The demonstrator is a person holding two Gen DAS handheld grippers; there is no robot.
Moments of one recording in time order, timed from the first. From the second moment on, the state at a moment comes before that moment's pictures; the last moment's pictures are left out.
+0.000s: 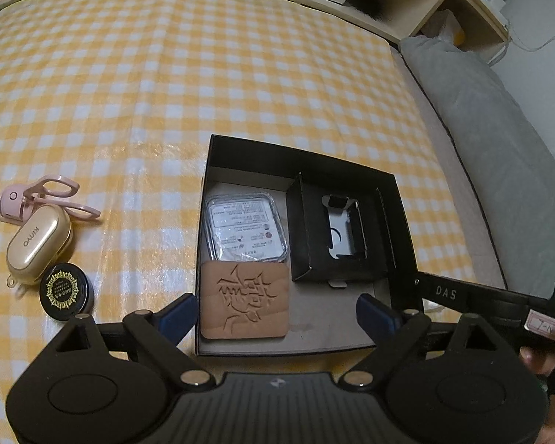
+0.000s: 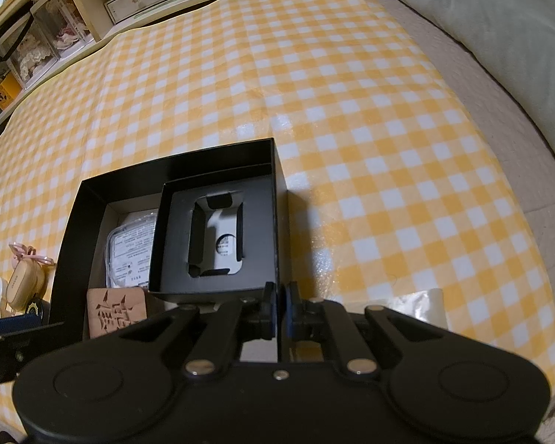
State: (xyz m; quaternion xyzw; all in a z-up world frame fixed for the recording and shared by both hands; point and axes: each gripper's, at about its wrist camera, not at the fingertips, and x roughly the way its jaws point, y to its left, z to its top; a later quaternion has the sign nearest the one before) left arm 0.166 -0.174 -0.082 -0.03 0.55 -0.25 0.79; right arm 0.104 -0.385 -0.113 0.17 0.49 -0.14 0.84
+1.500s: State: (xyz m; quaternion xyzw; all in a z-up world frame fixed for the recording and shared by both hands) left arm 0.232 0.012 -0.072 -0.16 0.52 0.06 0.83; right arm 0.106 -0.386 -0.114 0.16 0.49 -0.14 0.84
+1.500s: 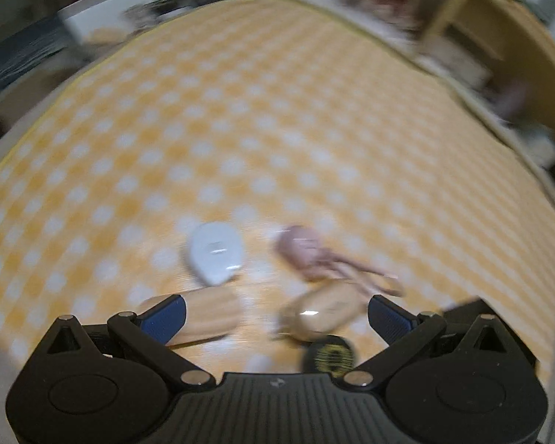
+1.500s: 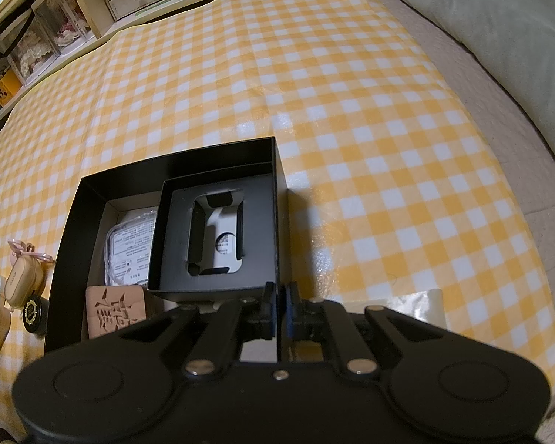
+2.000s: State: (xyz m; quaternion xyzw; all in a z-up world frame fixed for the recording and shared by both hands) left arm 0.242 0.036 -0.125 -0.12 0.56 0.16 0.80; right arm 0.106 -0.385 -0.114 0.16 0.49 -0.14 0.84
